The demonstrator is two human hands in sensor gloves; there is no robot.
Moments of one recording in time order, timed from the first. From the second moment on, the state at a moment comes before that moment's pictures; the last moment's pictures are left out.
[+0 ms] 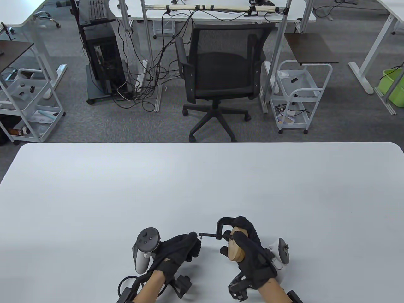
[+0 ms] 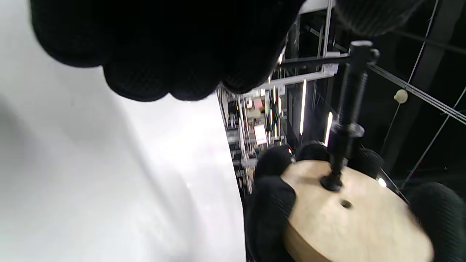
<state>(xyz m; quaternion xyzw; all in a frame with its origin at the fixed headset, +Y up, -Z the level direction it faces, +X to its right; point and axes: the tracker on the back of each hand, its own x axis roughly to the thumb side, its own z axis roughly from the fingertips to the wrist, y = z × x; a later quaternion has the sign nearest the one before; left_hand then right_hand) -0.139 -0.817 -0.334 -0.15 -0.13 0.64 0.74 0.142 -0.801 -0.314 0.09 0.10 0.52 0.84</state>
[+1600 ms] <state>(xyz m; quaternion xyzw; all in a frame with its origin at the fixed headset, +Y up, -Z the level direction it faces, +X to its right) -0.134 -0.798 -0.329 -0.09 -0.17 0.54 0.82 0.138 -0.800 -0.313 0.11 0.10 0.56 0.82</state>
